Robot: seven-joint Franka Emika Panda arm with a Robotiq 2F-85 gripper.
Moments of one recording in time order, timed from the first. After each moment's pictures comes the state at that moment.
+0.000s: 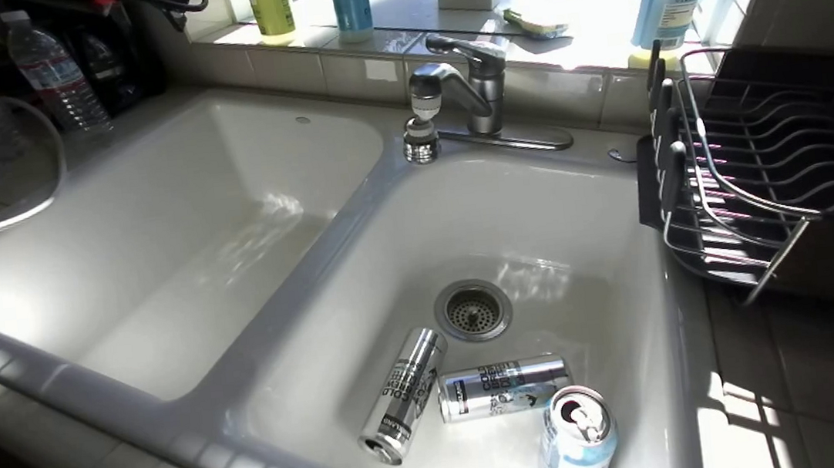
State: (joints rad) arm 0.27 -0.20 0.11 -2.35 0.40 2.81 -0.16
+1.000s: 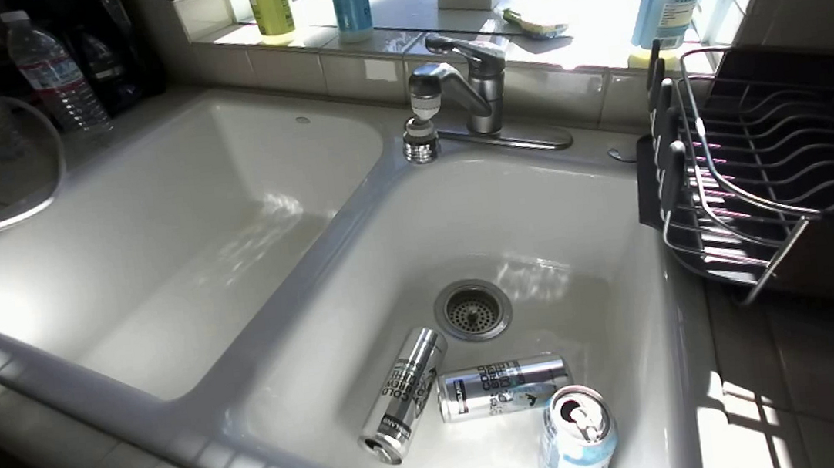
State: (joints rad) arm 0.30 -0.17 0.10 -2.30 0.44 2.85 -0.30
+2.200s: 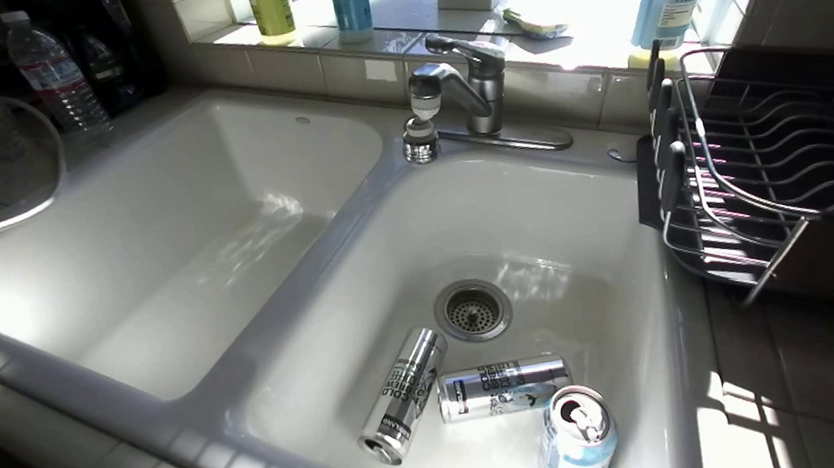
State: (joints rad) arm 0.27 -0.09 0.05 -1.99 0.35 2.66 -0.63
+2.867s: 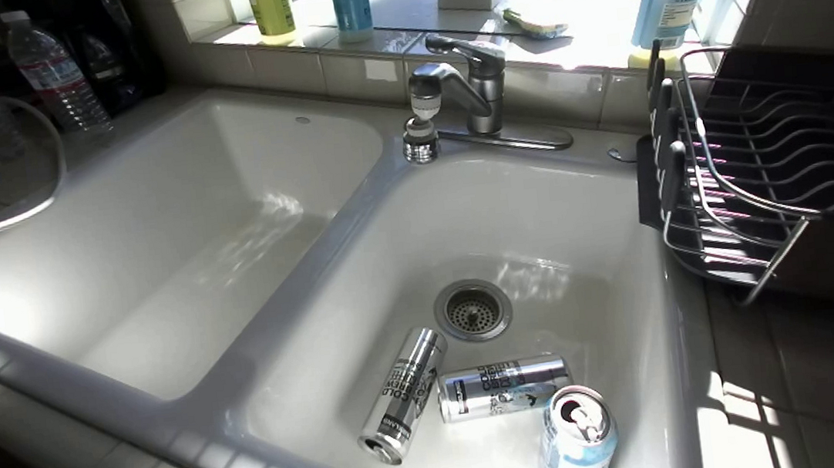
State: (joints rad) arm 0.25 -0.08 0.05 -1.98 0.34 2.66 -0.61
